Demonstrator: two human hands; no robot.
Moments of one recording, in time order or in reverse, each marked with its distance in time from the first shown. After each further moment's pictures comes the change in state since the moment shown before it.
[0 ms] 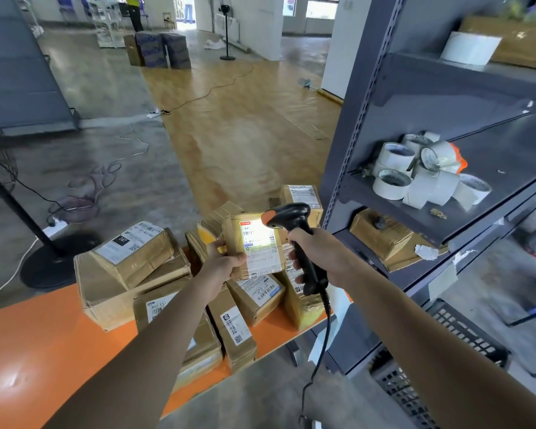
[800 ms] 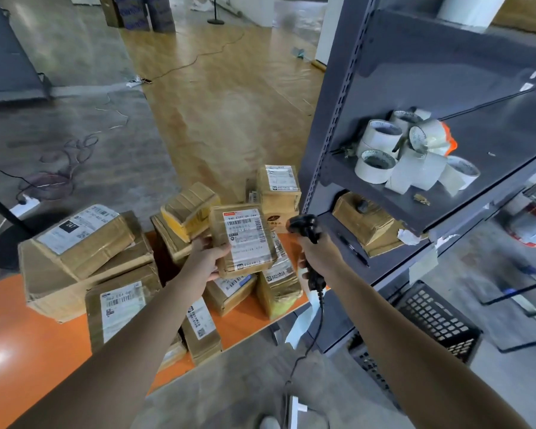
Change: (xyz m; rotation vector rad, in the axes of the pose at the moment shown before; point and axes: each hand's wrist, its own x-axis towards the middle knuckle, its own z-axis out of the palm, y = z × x) left_hand 0.005 -0.016 0.049 -0.102 -0.002 -0.048; right_hand 0.083 0.091 -0.077 -0.218 0.290 0.064
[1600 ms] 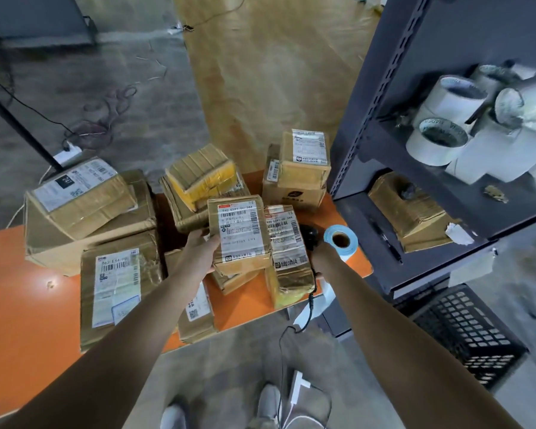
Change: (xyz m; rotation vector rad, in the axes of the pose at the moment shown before) left_hand 0.022 -0.046 0.000 0.068 0.309 -0.052; right_hand 0.105 0.077 0.048 -0.417 -0.232 0.114
